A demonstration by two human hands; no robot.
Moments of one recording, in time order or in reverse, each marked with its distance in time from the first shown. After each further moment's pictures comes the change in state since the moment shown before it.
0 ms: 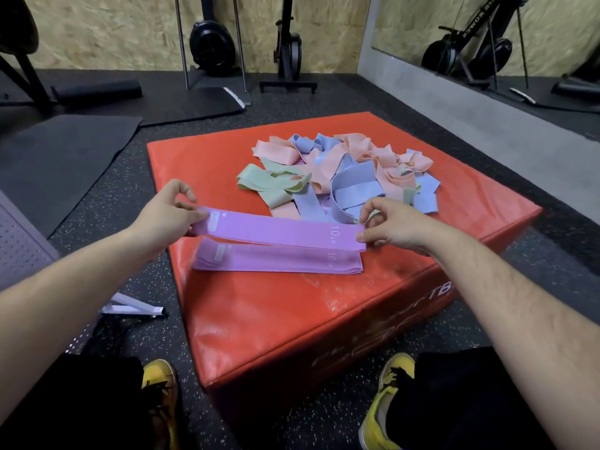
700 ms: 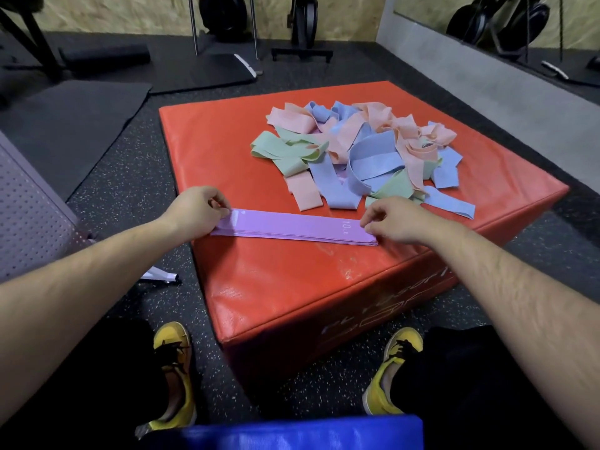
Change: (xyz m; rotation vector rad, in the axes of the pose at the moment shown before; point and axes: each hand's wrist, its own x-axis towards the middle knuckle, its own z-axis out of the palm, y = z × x) left_hand -0.013 -0.038 0.013 0.645 -0.084 0.110; right_hand 0.010 0.024 0.038 -0.537 0.019 -0.049
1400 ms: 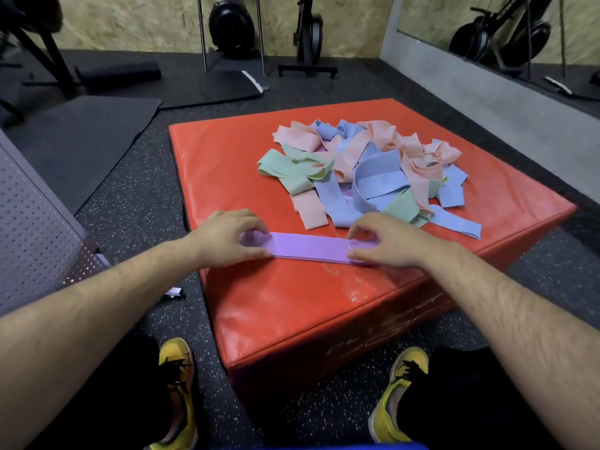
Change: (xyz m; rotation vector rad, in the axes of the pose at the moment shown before) left_hand 0.002 0.012 0.009 0.280 -0.201 0.472; right_hand 0.001 -0.015 0.002 -0.158 -0.038 -0.249
